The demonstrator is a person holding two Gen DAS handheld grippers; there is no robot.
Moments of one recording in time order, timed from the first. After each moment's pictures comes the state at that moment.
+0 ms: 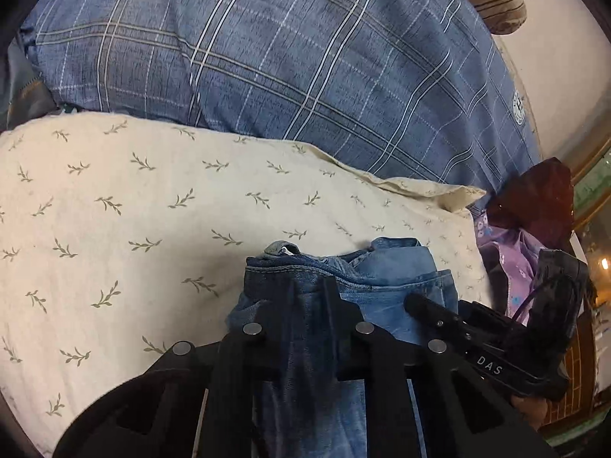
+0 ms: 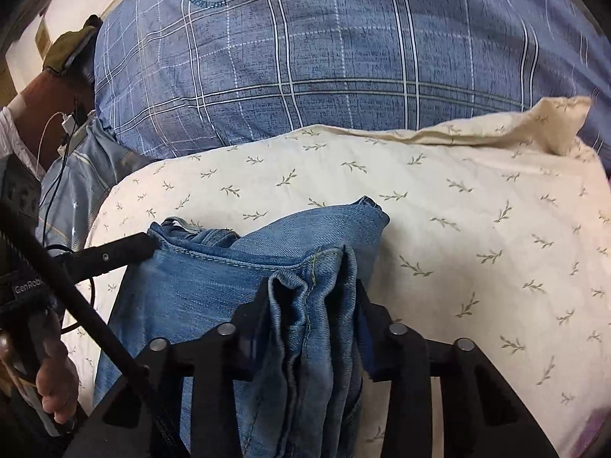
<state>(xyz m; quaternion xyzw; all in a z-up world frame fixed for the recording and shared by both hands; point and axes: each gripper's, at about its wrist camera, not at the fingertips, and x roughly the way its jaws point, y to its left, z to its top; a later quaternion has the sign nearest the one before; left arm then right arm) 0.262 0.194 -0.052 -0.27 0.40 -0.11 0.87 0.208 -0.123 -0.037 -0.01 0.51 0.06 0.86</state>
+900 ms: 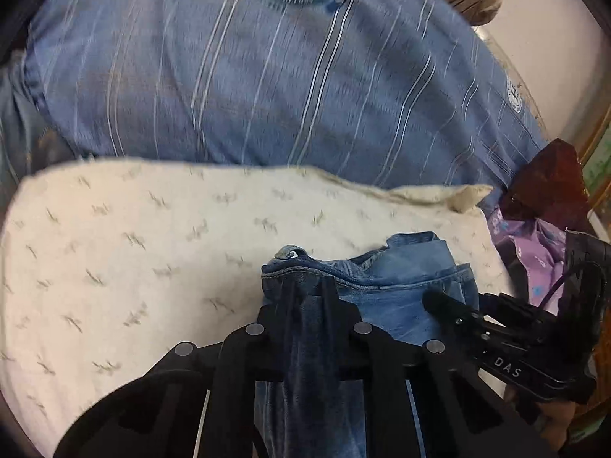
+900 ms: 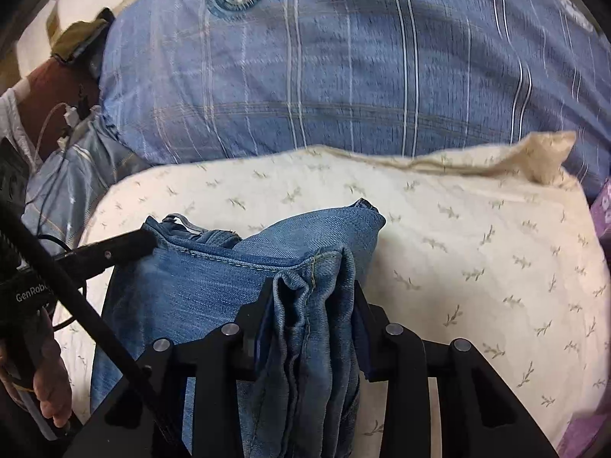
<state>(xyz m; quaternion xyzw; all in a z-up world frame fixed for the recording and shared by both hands) 0.245 0.178 -0.024 -0.20 0.37 -0.07 0.91 0.197 -0.107 -0.021 -0.05 0.47 0.05 0.88</state>
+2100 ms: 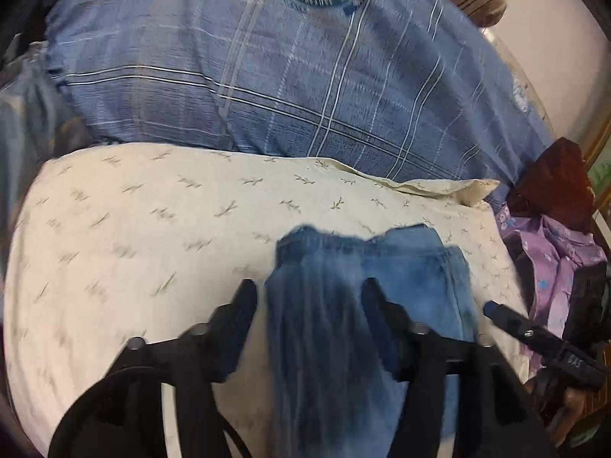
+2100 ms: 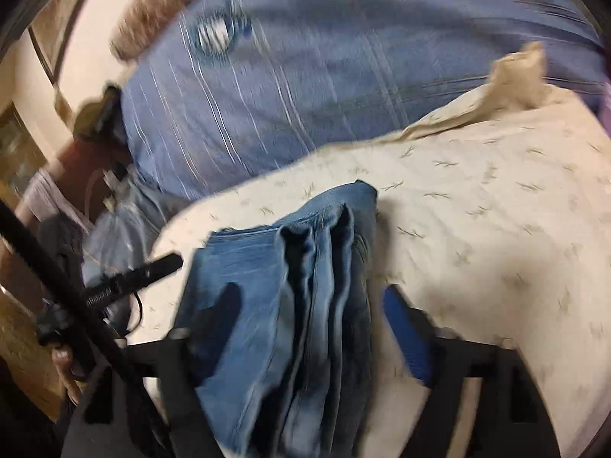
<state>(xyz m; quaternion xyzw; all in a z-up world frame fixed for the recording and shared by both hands) 0.192 0.195 -0.034 -0.21 0.36 -0.04 0.91 0.131 -0.165 -0.016 0.14 0.43 0.10 0.88</state>
